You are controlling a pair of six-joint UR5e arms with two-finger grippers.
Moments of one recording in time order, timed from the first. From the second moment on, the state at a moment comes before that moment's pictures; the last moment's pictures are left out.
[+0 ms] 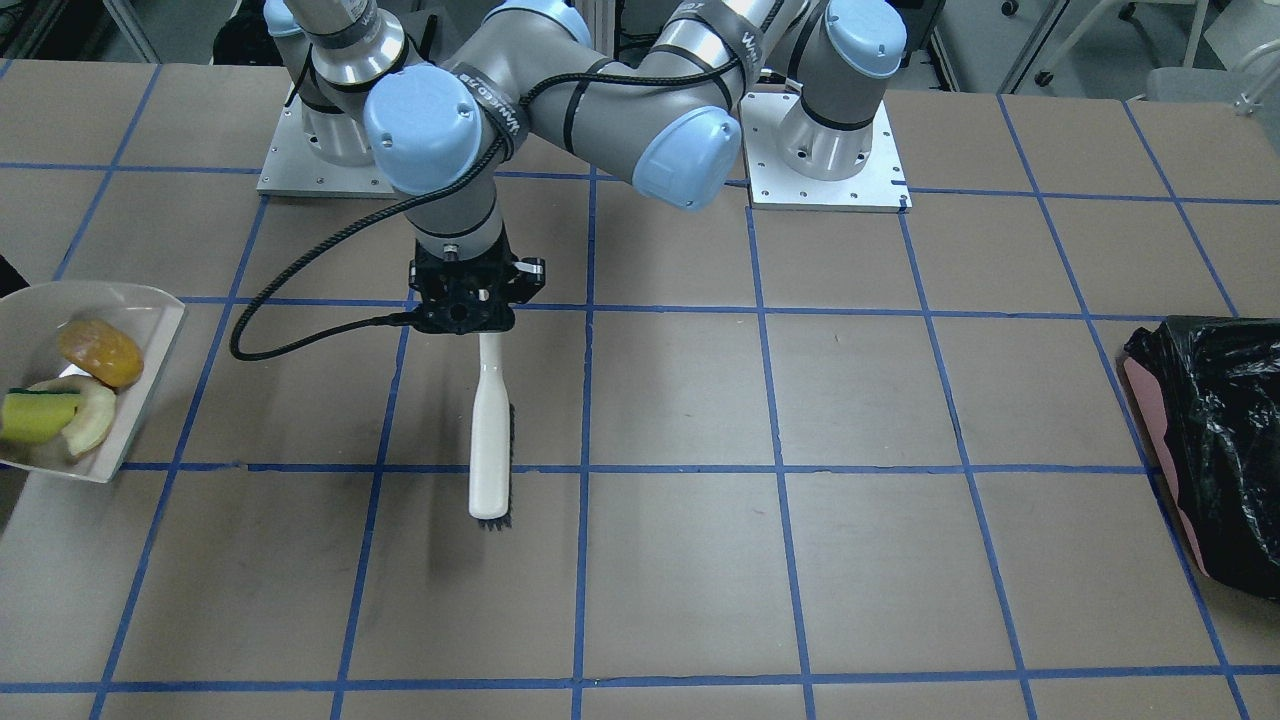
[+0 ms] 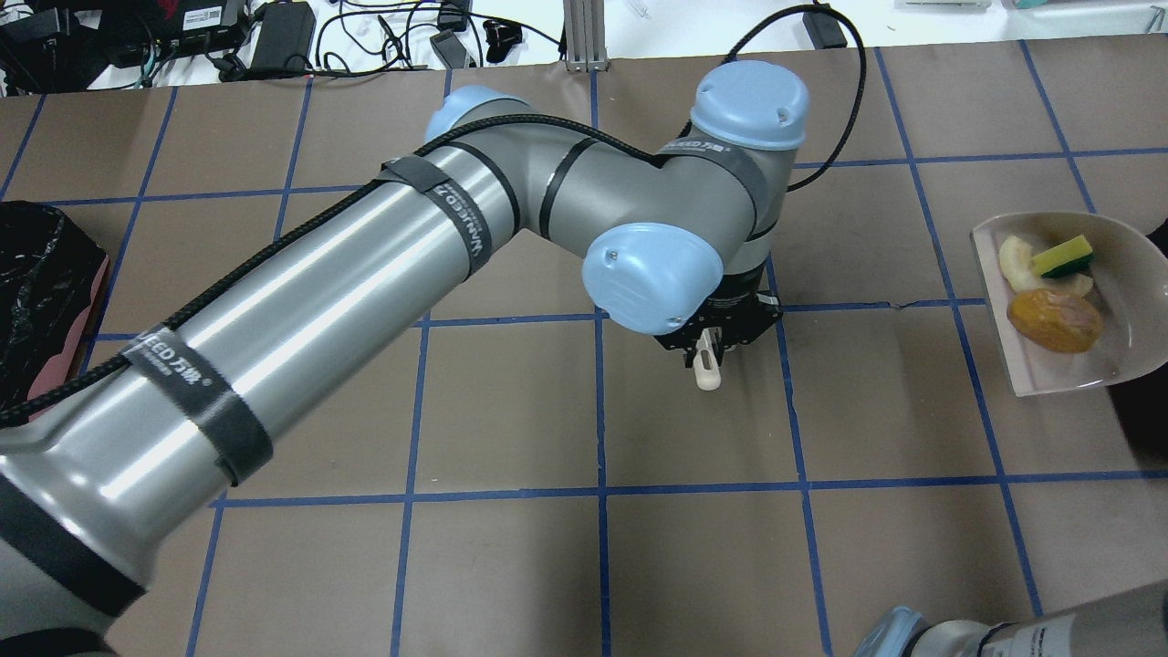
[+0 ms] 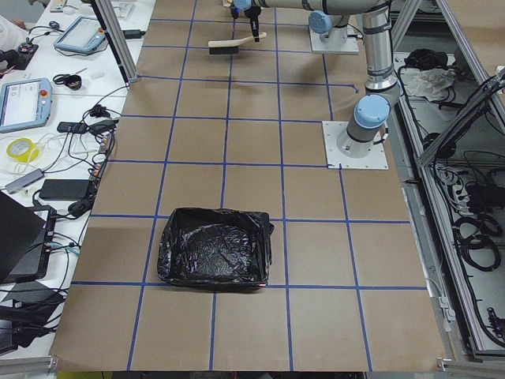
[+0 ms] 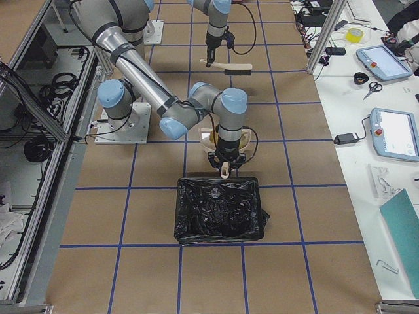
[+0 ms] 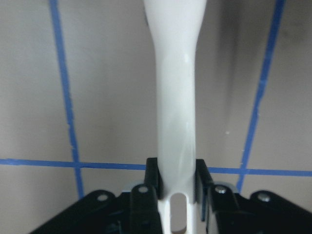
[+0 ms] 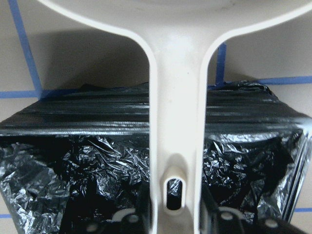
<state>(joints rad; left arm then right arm) -2.15 -2.01 -1.44 -1.42 1.48 -0.61 0.80 -1.33 1.75 -2.19 -1.80 -2.30</state>
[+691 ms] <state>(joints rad) -2.05 -1.83 -1.68 -1.41 1.48 -0.42 0.63 -1.24 1.50 -2.02 -1.73 -2.39</state>
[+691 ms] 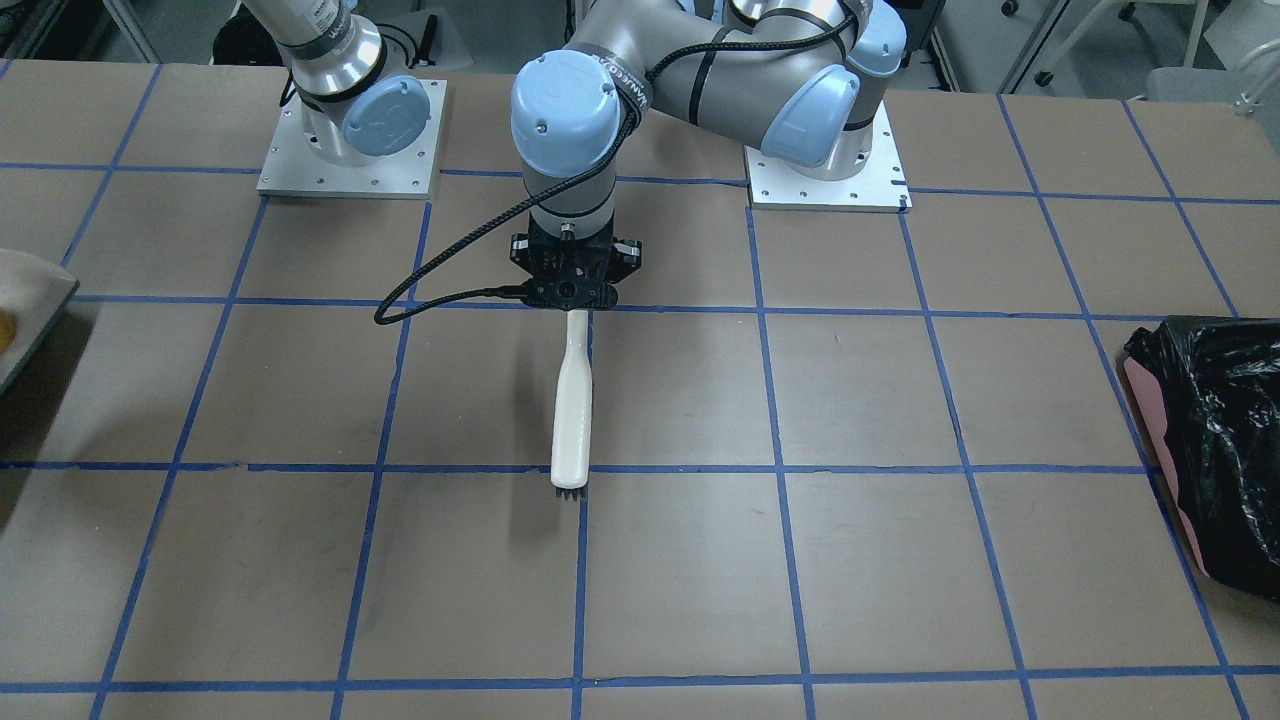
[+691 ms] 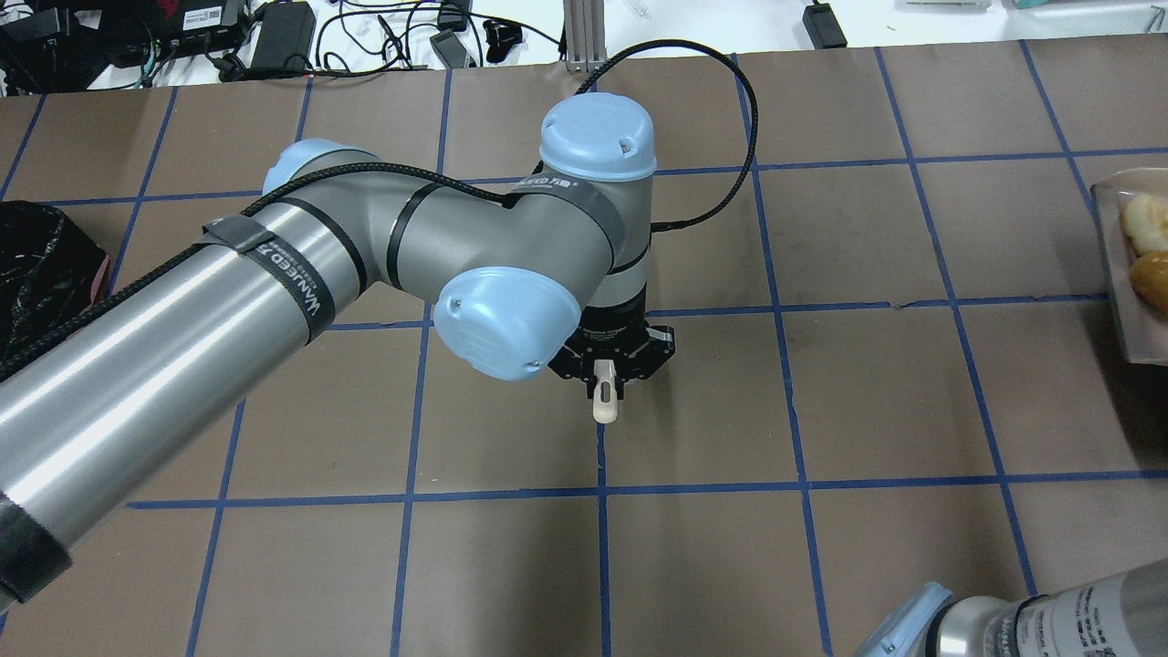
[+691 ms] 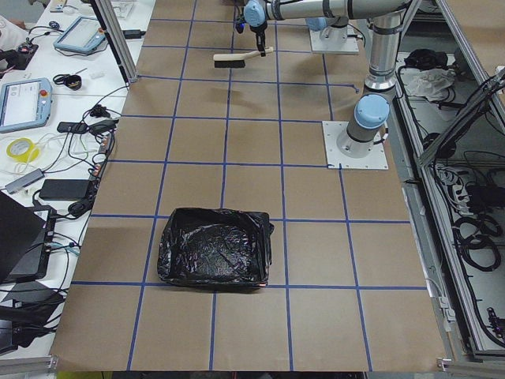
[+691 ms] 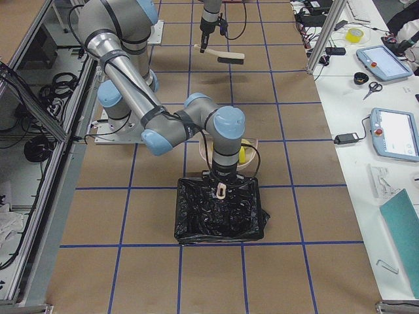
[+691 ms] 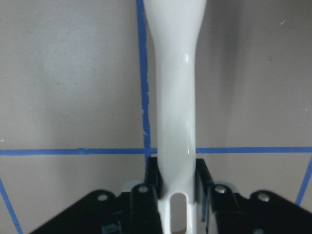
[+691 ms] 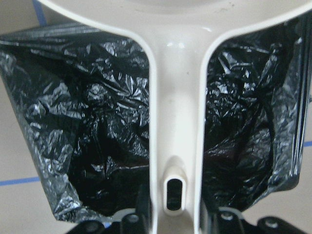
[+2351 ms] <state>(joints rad) -2.07 -1.74 -1.95 -1.26 1.42 -0.40 0.60 -1.08 1.24 -2.14 -2.19 -2.38</state>
